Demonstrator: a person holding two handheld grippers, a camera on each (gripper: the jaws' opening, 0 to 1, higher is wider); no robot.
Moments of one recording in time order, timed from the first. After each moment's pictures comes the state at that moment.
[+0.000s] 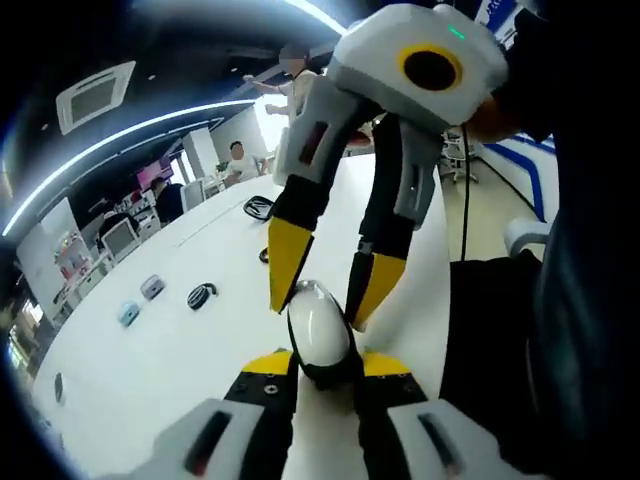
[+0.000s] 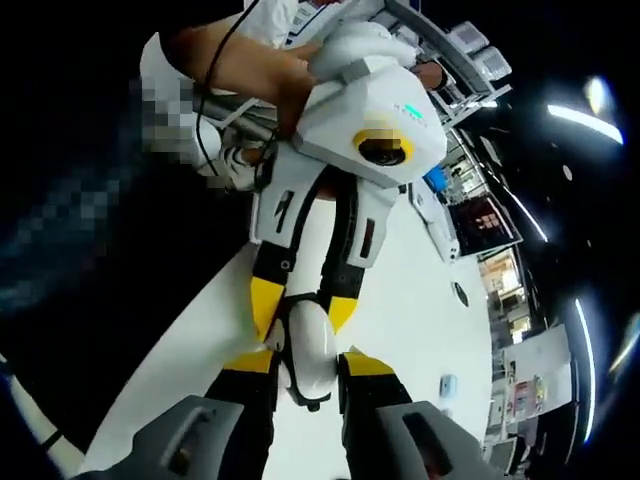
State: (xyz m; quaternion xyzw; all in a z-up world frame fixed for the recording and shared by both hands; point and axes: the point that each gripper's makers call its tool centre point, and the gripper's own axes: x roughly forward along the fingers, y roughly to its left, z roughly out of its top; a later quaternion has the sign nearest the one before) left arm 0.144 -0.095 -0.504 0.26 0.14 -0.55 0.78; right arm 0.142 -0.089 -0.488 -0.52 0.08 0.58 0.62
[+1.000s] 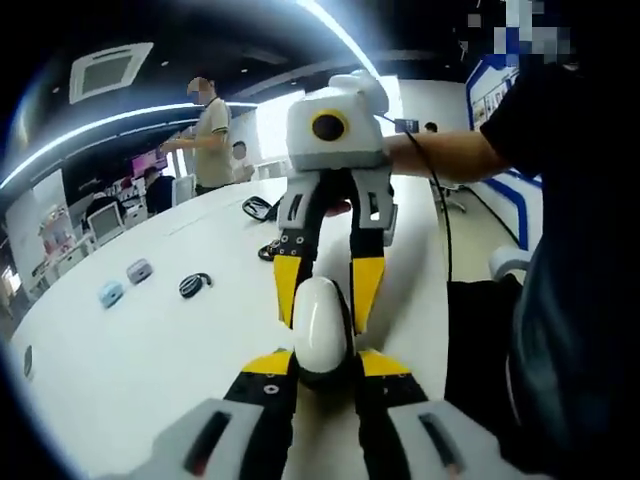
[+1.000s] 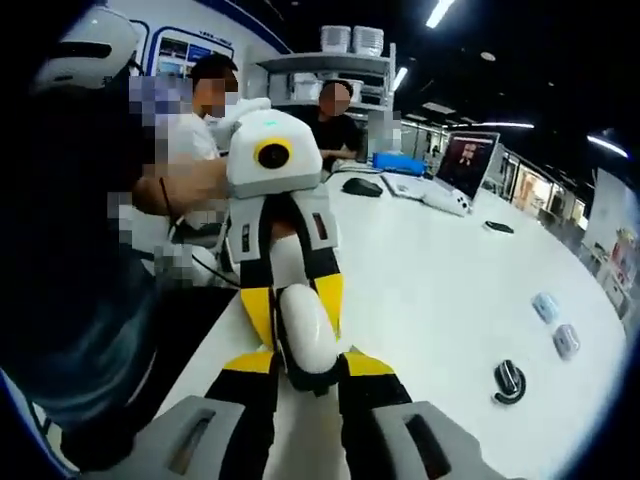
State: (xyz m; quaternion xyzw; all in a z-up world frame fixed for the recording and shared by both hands) left arm 0.152 -0.087 -0.505 0.18 0.15 -0.59 0.77; right arm 0.151 -0.087 -0.501 -0.19 0.19 0.69 0.67
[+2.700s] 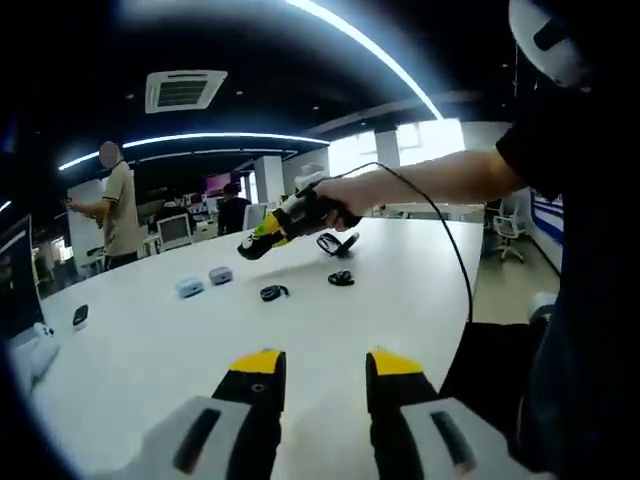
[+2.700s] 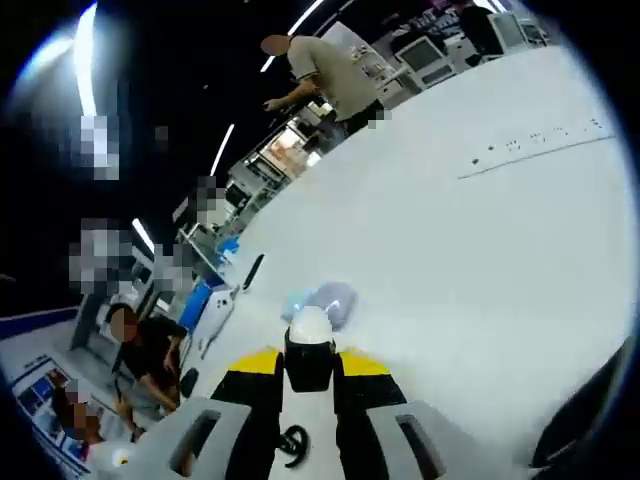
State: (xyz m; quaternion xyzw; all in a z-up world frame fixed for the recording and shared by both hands) left arm 0.155 -0.020 -0.468 0.10 0.08 -0.46 0.88; right arm 0.418 -0.198 -0.463 0.34 0.36 0.27 0.83
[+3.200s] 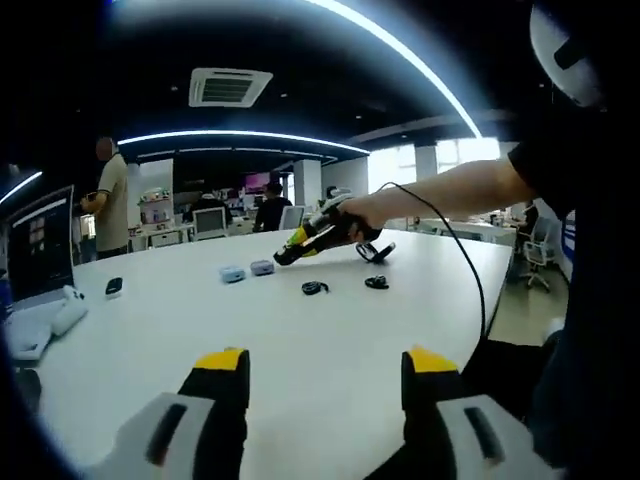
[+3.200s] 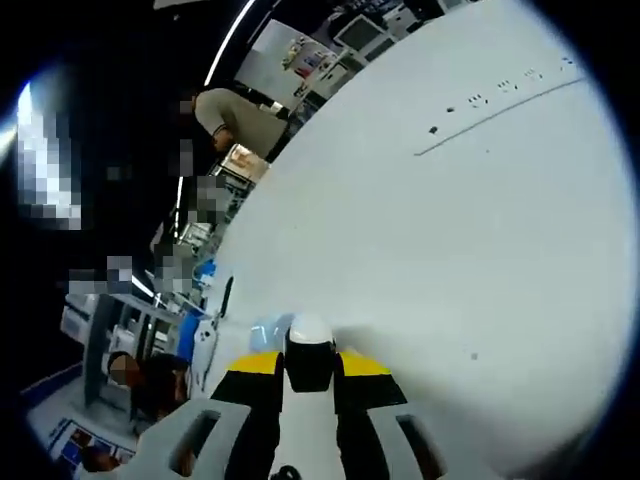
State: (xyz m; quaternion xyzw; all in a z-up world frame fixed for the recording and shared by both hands) left arm 0.162 0.020 -0.464 0.05 0.09 -0.40 0.91; right arm 0.441 -0.196 -0.482 0.40 0.40 0.23 0.79
